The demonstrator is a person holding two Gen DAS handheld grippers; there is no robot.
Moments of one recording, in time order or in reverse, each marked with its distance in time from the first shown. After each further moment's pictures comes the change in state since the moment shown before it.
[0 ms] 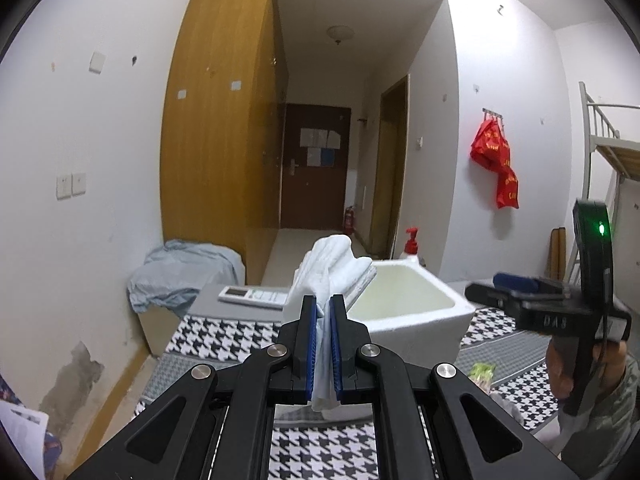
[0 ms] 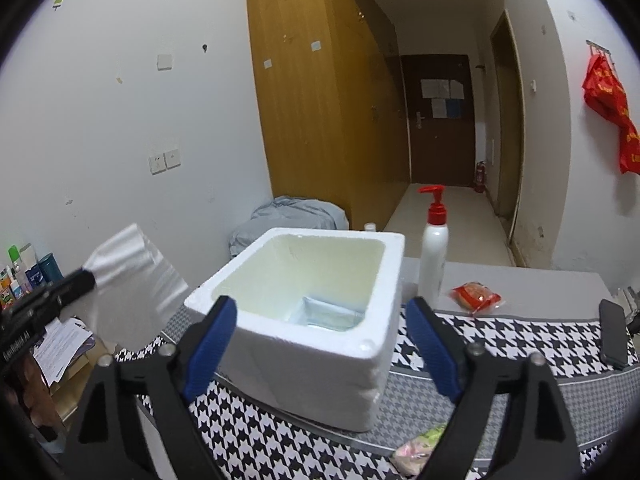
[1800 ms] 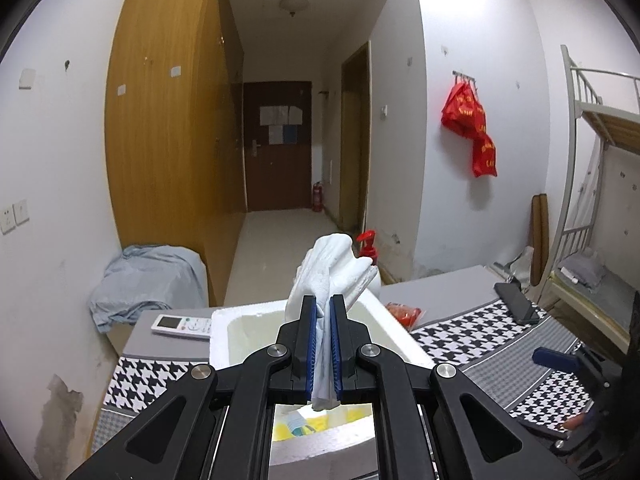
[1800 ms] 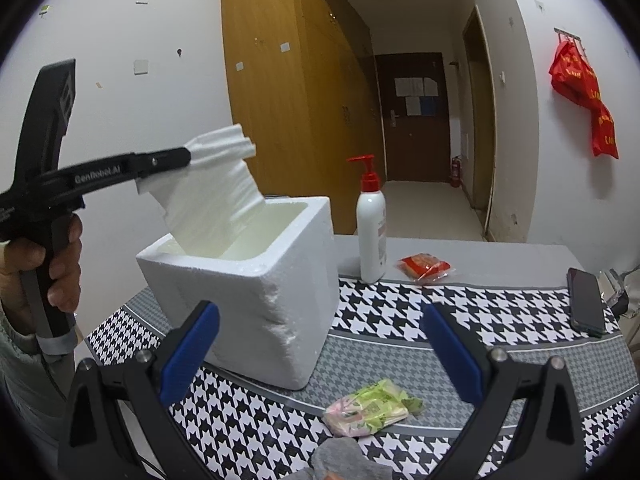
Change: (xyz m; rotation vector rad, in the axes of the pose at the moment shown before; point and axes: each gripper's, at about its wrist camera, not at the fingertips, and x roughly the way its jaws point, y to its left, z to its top) left arm 0.117 -0.066 0.044 0.092 0.118 -0.096; right arm -0.025 -0.059 -0.044 0.036 -0.007 -0.071
